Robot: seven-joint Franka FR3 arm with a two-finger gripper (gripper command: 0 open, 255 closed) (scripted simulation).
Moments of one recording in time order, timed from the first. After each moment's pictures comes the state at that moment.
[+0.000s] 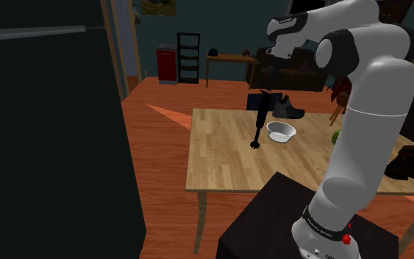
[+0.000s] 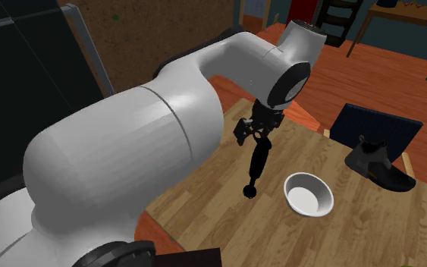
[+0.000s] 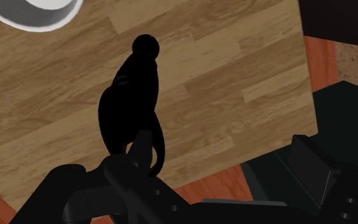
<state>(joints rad) -0.05 0.16 -0.77 -1.62 0.27 1.65 -1.21</state>
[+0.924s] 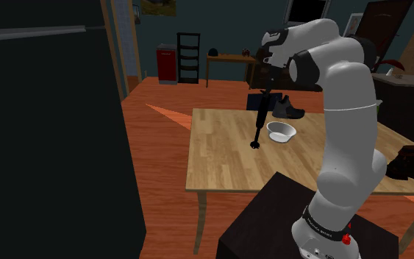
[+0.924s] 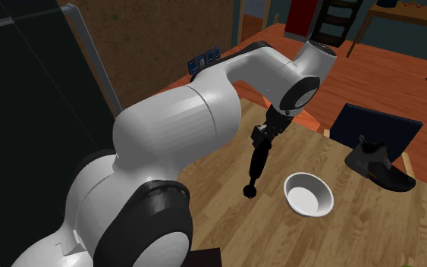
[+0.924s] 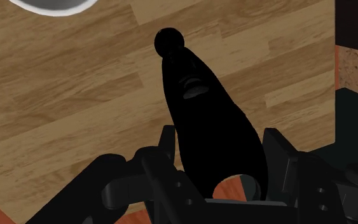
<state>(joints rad) -0.22 0.45 -0.74 -1.42 0.46 1.61 -1.40</state>
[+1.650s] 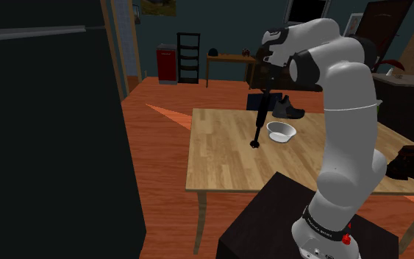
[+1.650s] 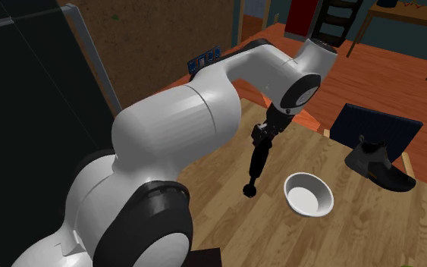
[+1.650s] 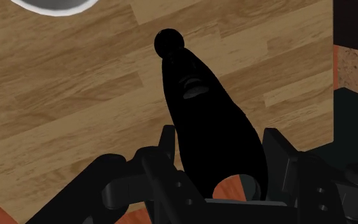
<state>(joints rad) -0.22 0.45 -0.74 -1.40 0.46 1.59 -1.40</state>
